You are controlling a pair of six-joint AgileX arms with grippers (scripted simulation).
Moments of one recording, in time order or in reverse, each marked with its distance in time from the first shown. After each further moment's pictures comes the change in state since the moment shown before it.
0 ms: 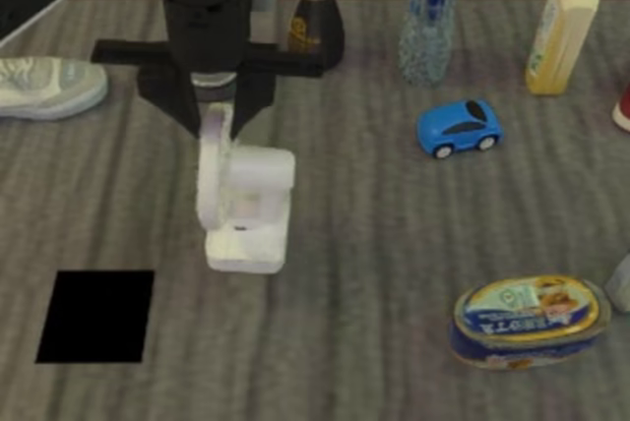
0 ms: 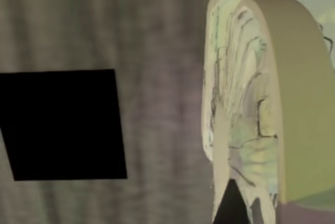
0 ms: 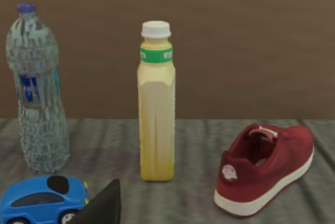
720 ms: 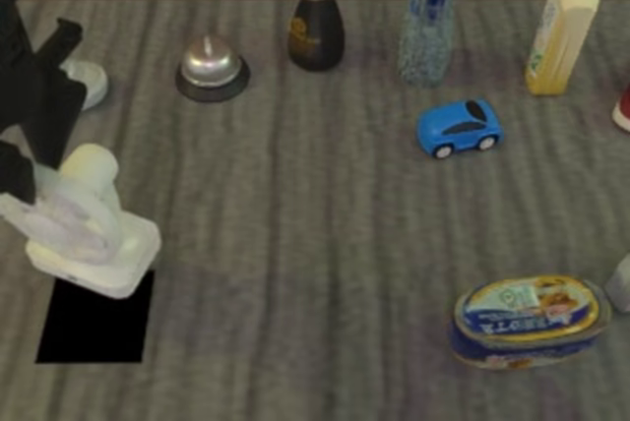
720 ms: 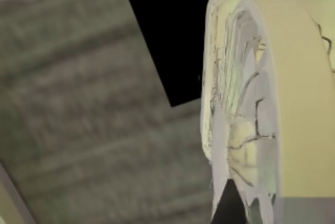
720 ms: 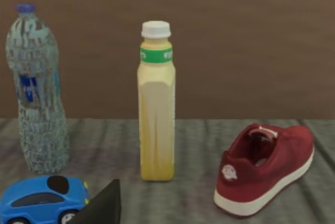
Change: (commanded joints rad) left arm 0.250 -0.488 -0.533 0.078 -0.014 -1.024; right arm 0.000 0.000 0.000 0.000 0.000 0.000
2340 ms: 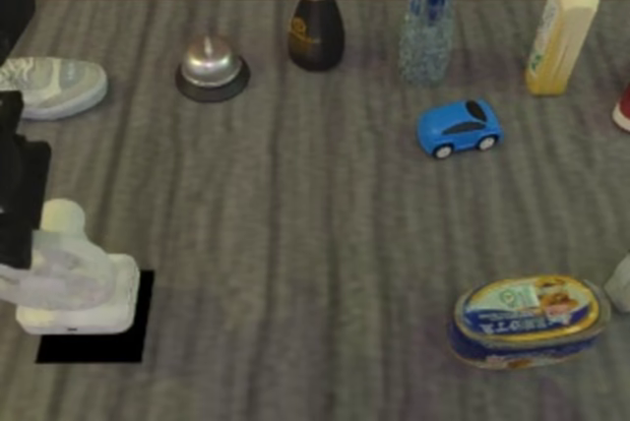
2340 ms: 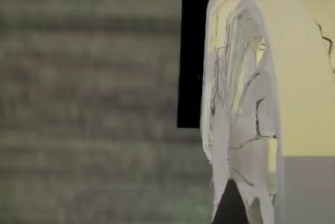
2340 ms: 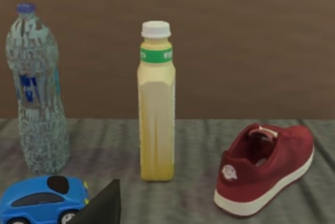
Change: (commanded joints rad) left arm 0.082 -0.112 -0.315 0.202 0.047 -0.299; right arm 0.000 0.000 0.000 0.000 0.000 0.000
